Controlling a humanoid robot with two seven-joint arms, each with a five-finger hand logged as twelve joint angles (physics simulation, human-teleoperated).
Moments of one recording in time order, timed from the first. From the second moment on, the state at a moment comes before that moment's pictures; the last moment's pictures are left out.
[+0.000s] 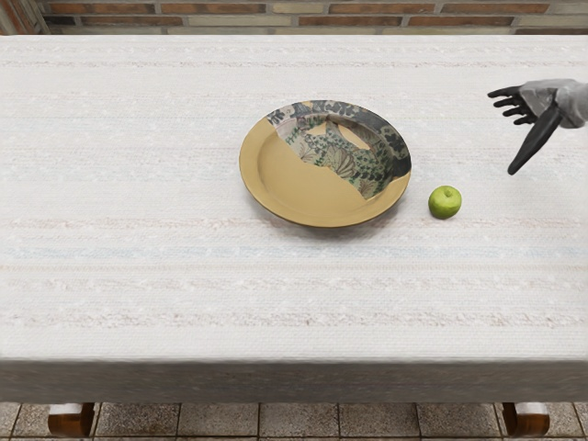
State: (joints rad) left arm 0.01 0.00 0.01 -0.32 0.01 0.12 0.07; right arm 1.35 -0.49 -0.27 0.35 -0.30 0.61 -0.03
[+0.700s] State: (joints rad) left arm 0.01 0.00 0.01 -0.32 0.01 0.12 0.07; right arm 1.56 -0.53 -0.26 0.81 -0.40 0.61 -0.36
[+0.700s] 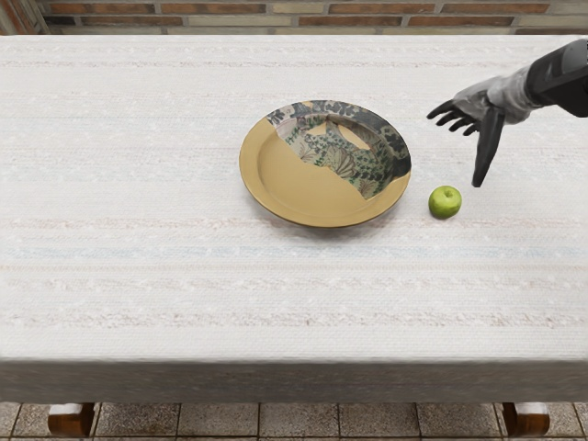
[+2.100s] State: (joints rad) left arm 0.01 0.00 0.01 -0.32 0.01 0.12 0.07; right arm 1.45 -0.57 -0.34 1.38 -0.64 -0.33 -0.61
